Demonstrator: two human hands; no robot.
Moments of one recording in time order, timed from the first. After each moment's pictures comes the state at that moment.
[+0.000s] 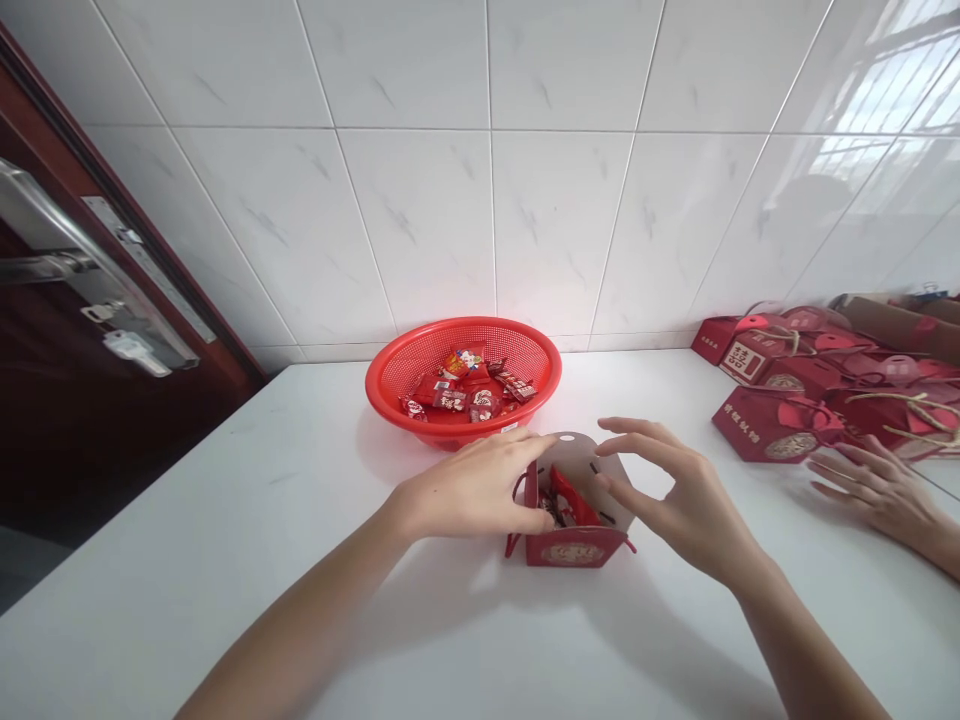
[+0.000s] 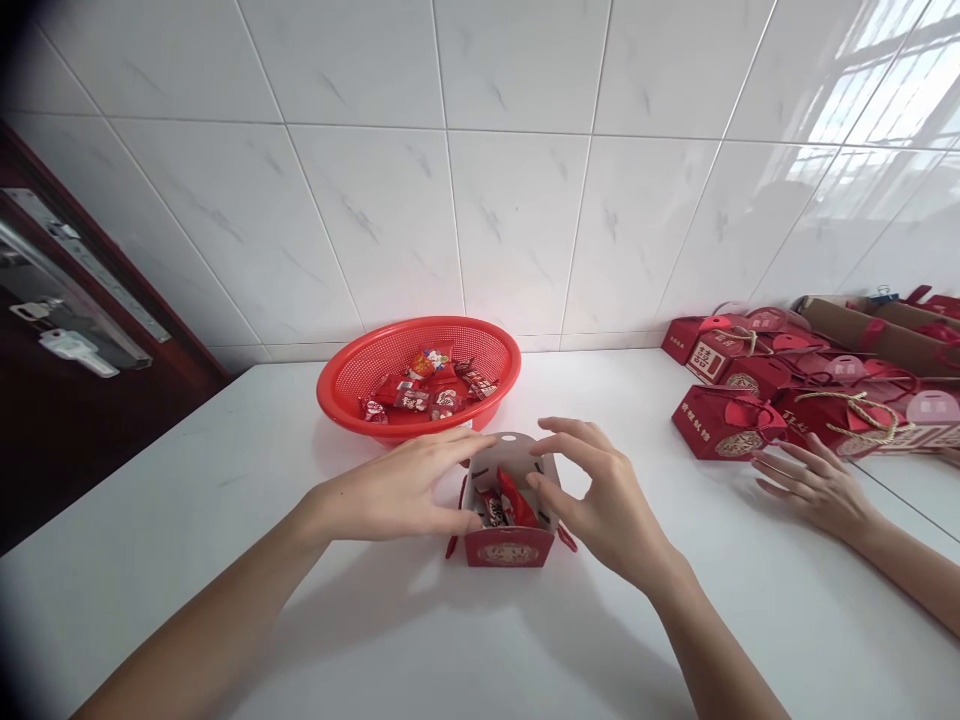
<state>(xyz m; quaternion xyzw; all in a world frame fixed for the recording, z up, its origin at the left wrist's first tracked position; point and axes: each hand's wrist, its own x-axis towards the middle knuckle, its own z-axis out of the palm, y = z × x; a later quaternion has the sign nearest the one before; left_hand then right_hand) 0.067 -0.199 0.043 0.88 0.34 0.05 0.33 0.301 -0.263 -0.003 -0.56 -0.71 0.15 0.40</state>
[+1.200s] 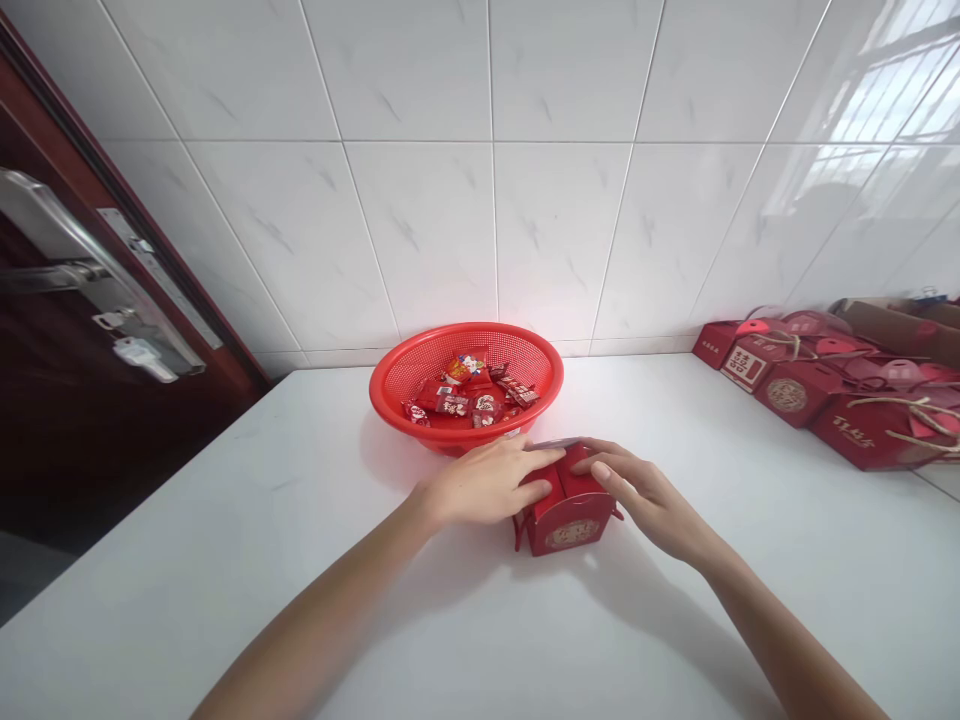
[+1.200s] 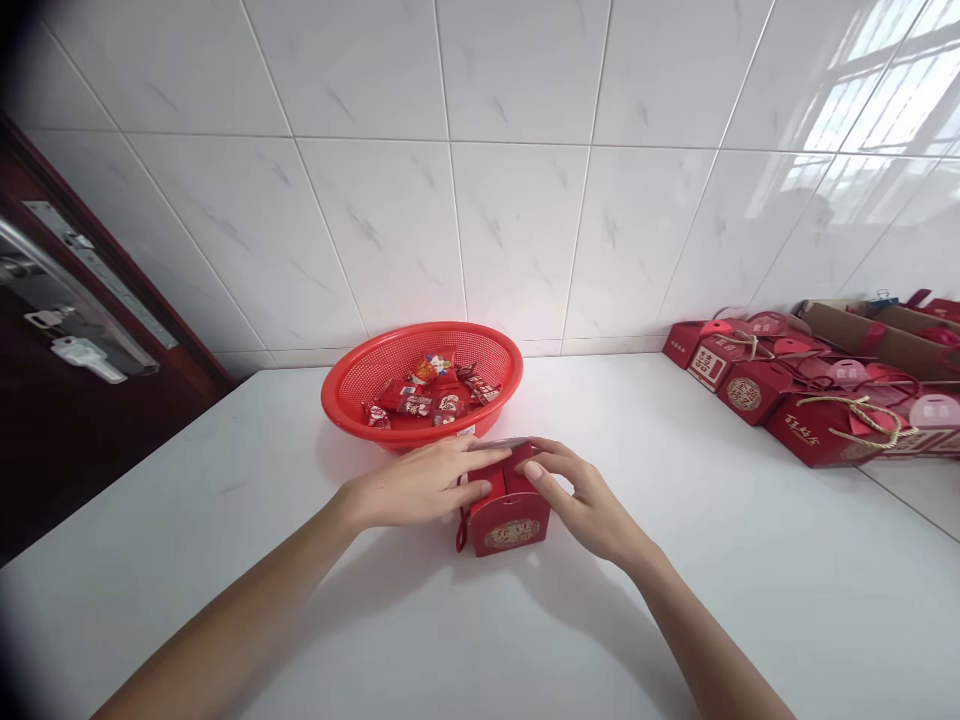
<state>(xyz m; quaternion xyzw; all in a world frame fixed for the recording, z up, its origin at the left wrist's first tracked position) 0.075 -0.181 0.021 0.89 0.37 -0.02 0.27 0.302 -0.243 -0.034 -0.50 -0.67 0.40 0.37</state>
